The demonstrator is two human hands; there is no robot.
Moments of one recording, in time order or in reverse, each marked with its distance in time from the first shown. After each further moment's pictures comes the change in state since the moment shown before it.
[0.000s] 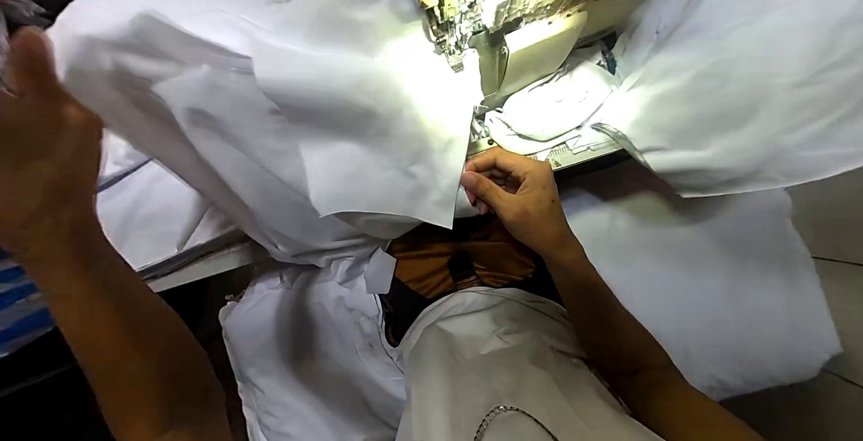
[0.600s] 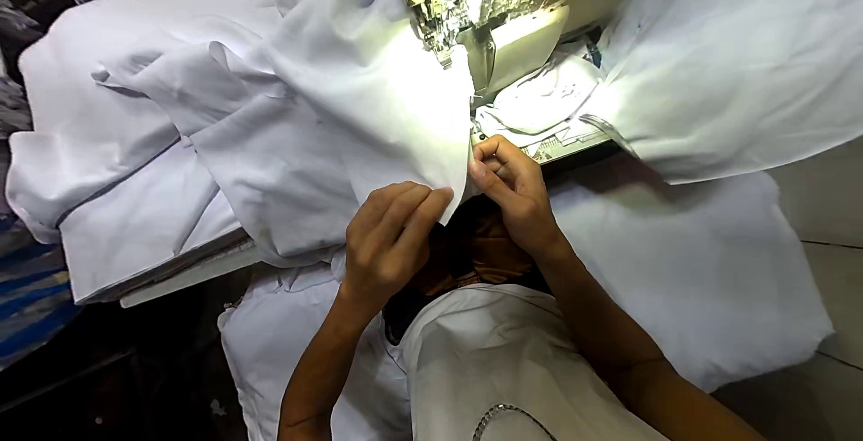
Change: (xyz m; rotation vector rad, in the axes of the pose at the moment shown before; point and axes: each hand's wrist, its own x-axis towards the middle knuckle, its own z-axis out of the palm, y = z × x) left_hand -0.140 0.215 0.092 -0.524 0.216 0.551; right_hand -0.010 0.002 0.002 0.043 0.023 -0.036
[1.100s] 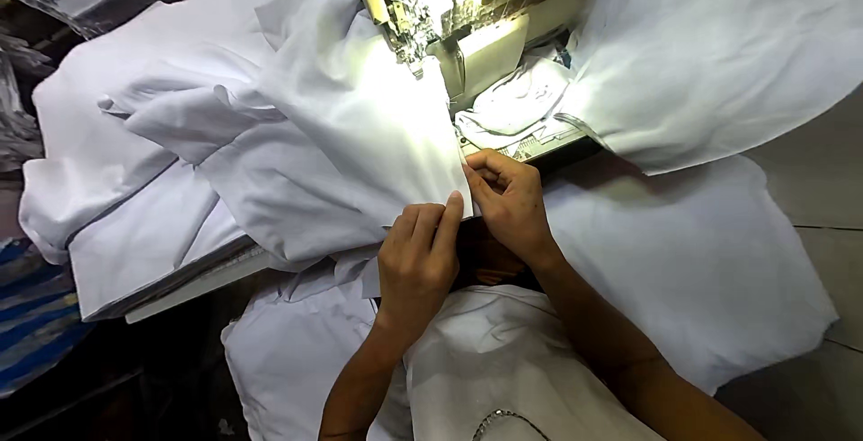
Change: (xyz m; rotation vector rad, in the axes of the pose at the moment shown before) left_hand -0.005 0.056 0.027 0.182 -0.121 -0.215; right_hand -0.013 -0.010 -0.003 -0.255 0.201 0.031
